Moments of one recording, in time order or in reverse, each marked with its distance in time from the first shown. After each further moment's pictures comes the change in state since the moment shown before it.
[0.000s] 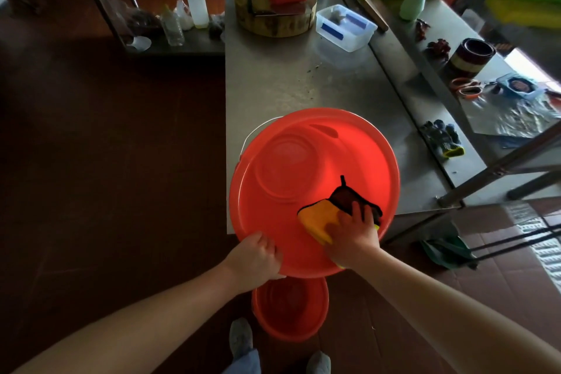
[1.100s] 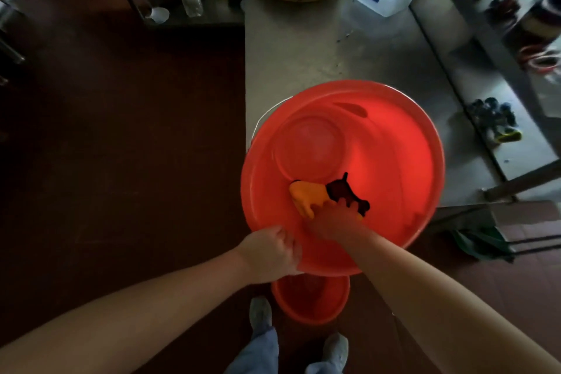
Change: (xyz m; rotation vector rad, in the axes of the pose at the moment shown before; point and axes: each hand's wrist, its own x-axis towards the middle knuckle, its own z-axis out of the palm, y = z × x) left_hand -0.003 -0.019 0.017 0.018 0.230 0.167; right_hand 0.083 -0.078 -0.008 0.255 -0.102 -0.096
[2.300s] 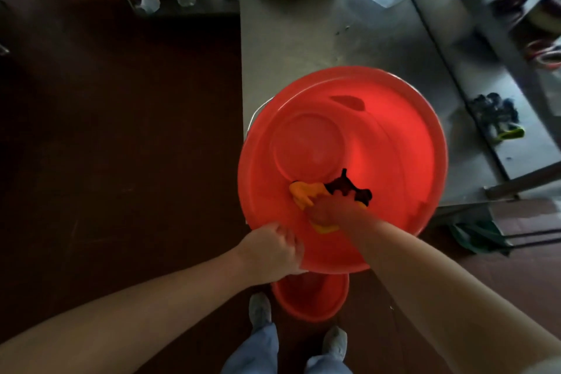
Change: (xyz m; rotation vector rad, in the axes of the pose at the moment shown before) left_hand 0.004 -0.016 0.003 -0.065 -0.023 -0.057; right_hand 0.033 0.000 -0.030 -0.009 -0.249 -0.001
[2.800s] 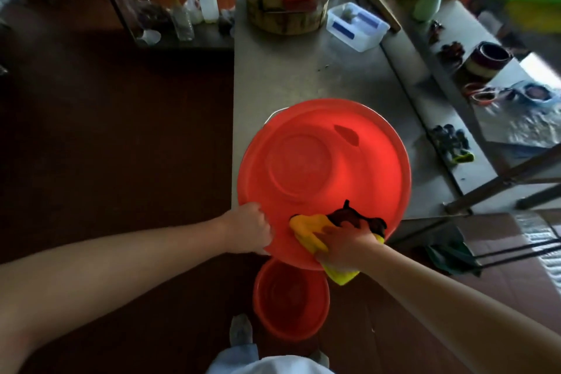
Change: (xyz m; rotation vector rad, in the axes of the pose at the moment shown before) left_hand 0.012 -0.044 -0.030 0.063 -0.368 0.198; right_hand -0.121 0.061 0.037 -0.185 0.155 -0.134
